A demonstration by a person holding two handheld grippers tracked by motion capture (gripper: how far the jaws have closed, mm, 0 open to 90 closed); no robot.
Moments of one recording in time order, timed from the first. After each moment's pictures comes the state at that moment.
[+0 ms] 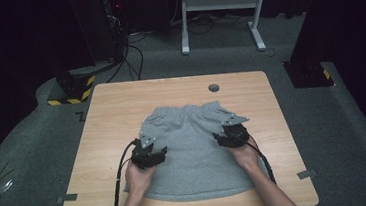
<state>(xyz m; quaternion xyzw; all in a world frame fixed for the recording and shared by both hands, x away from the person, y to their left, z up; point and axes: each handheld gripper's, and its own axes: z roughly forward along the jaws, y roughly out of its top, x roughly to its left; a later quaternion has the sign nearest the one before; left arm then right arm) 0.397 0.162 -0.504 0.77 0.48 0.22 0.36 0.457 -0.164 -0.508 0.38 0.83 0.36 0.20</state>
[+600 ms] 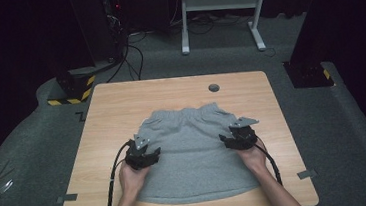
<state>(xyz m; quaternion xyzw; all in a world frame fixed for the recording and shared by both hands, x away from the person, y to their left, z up) 0.400 0.179 -0.512 0.77 0.48 0.24 0.35 0.450 -0.185 -0.505 0.39 0.82 0.37 0.20</state>
